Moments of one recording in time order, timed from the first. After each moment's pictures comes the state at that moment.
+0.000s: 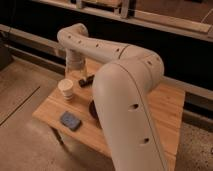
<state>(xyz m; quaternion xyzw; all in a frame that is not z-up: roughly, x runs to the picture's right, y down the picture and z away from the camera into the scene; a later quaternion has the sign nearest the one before) -0.157 -0.056 0.812 -0.26 0.20 0.73 0.60</state>
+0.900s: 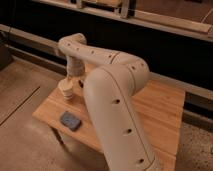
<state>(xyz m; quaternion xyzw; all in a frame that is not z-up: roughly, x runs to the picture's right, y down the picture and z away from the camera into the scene) -0.165 -0.028 0.849 -0.27 0.25 0.69 0.63</state>
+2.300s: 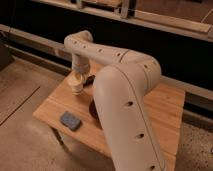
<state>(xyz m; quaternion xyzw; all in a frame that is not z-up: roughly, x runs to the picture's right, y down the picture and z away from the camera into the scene) -0.124 -0.057 0.817 -0.23 0.21 0.70 0.64</state>
